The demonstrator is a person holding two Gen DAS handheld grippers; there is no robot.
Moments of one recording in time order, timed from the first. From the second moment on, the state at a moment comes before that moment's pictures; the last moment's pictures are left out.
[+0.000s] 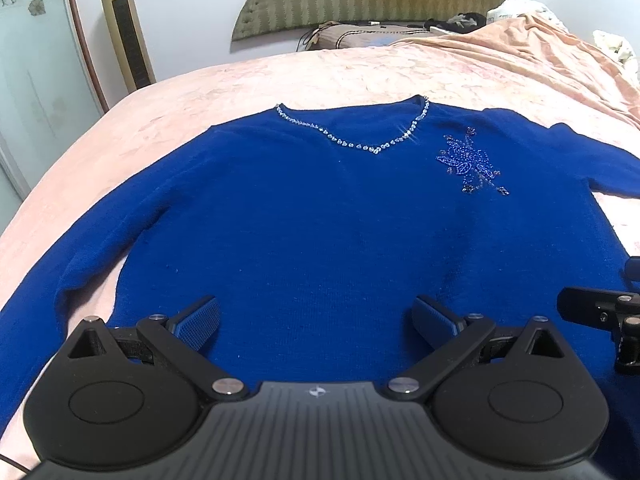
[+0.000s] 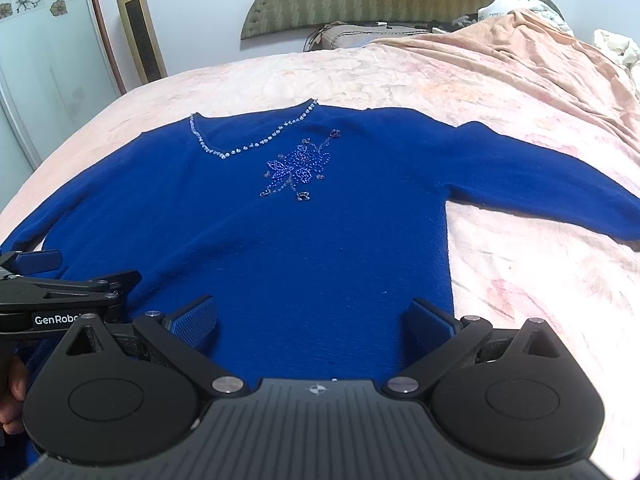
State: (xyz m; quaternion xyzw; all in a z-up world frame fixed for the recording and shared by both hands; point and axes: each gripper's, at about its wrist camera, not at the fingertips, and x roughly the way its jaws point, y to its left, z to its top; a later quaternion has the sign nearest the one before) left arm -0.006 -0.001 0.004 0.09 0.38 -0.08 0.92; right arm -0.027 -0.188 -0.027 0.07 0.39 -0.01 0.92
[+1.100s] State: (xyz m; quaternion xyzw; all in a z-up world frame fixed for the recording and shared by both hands) left arm 0.006 0.020 -0.029 0.03 0.34 -0.05 0.94; right arm -0.018 -0.181 -0.053 0.04 0.35 -0.03 0.94
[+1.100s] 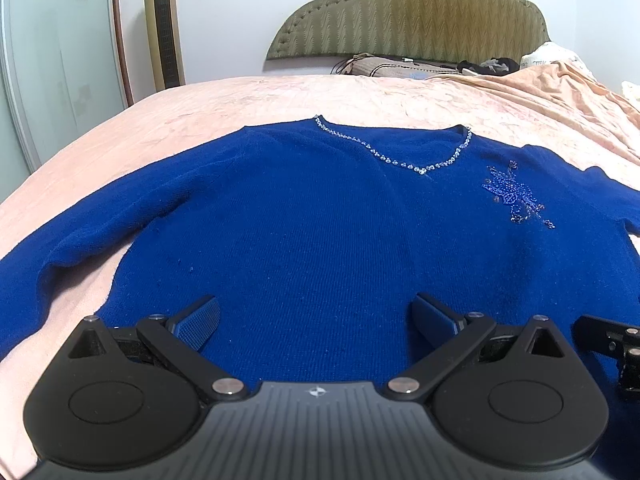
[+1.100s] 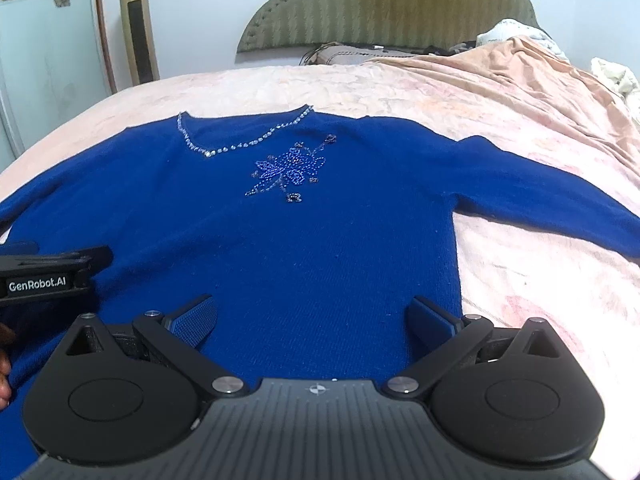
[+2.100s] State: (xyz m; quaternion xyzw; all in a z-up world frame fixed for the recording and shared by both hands) left arm -0.008 -0.034 0.009 0.09 0.33 -0.13 0.93; right arm -0.065 -0.407 -0.020 0.27 0.20 -0.20 0.92
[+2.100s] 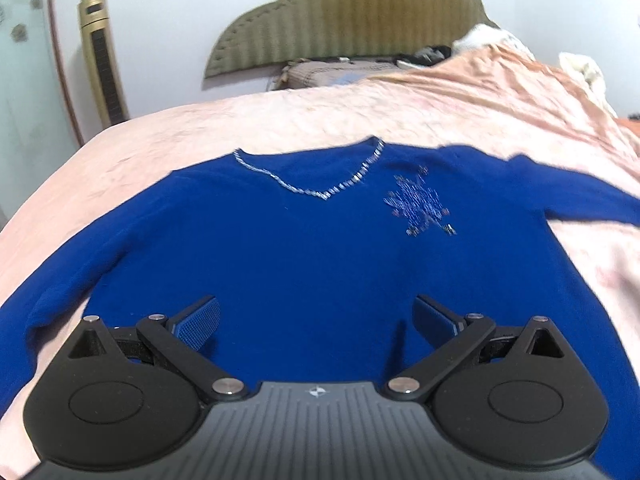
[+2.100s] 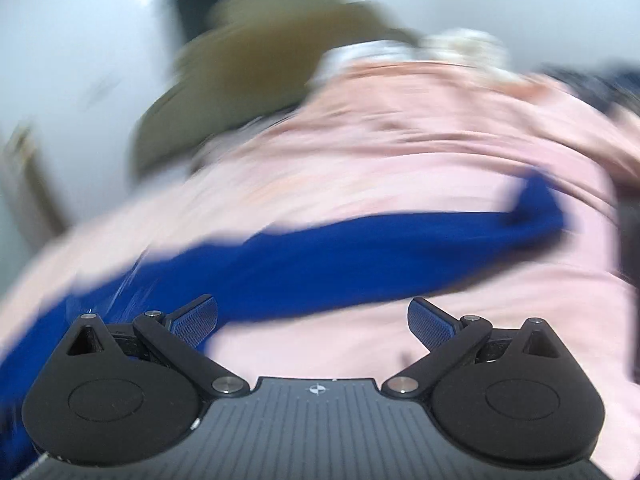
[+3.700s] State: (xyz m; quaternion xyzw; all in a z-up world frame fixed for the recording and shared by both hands) left arm 0.004 0.012 0.004 0.11 0.36 -0.07 0.92; right arm 0.116 -0.253 0.002 -0.11 0.20 -0.07 0.97
